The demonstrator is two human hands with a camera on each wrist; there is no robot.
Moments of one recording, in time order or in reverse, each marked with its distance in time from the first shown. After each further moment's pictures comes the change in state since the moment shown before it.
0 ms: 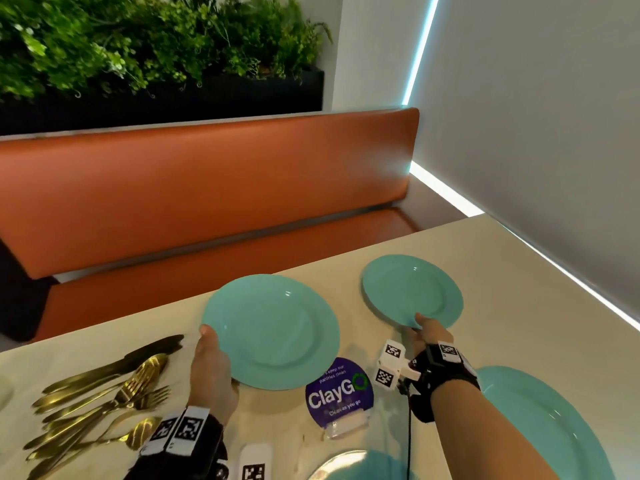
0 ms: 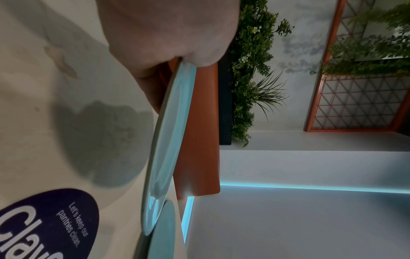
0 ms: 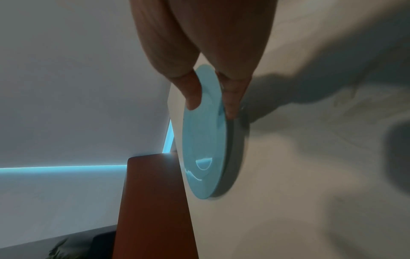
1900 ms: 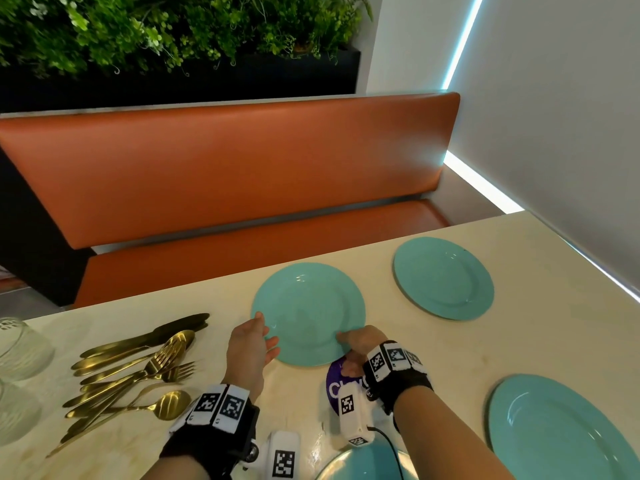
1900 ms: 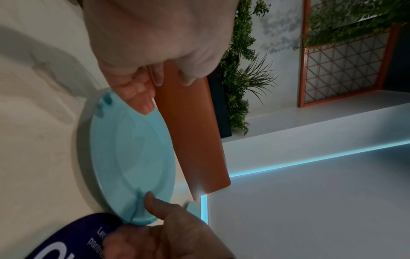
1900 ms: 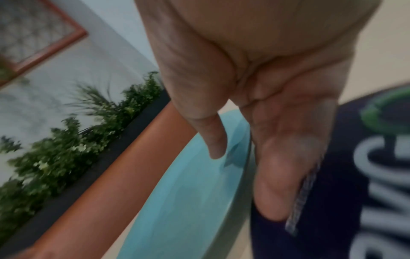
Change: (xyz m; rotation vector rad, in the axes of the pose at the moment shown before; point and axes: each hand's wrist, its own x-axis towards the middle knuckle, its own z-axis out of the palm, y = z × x) left_hand 0.009 -0.003 0.008 0.251 0.059 -0.057; right_hand -0.097 0.067 0.086 -1.072 -0.513 0.035
